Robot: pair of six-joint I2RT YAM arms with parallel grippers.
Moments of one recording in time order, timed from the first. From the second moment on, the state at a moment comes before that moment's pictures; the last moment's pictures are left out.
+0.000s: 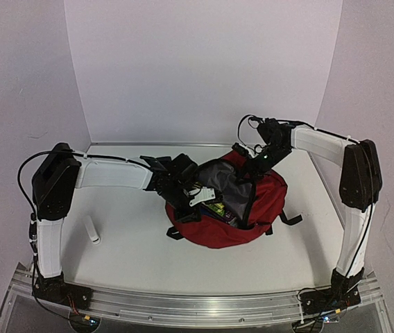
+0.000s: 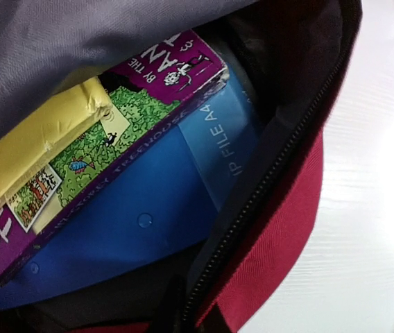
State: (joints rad) left arm -0.92 2.03 1.50 -0.54 0.29 0.51; right arm 0.41 2.03 1.73 -0.96 -0.63 -0.10
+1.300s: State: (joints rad) left arm -1.19 1.95 1.56 -0.71 -0.28 0.44; right arm 0.57 2.16 1.76 -0.88 -0.82 -0.04
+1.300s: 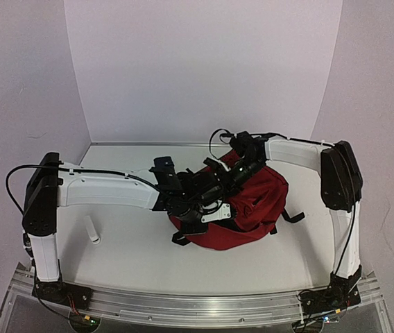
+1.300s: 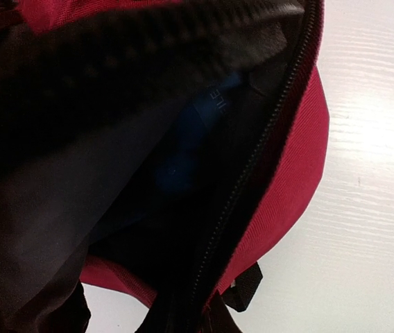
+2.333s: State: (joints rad) left arm -1.05 1.34 1.07 -0.46 -0.30 -0.27; right arm 0.62 2.15 1.59 -0.65 -0.65 -0.04
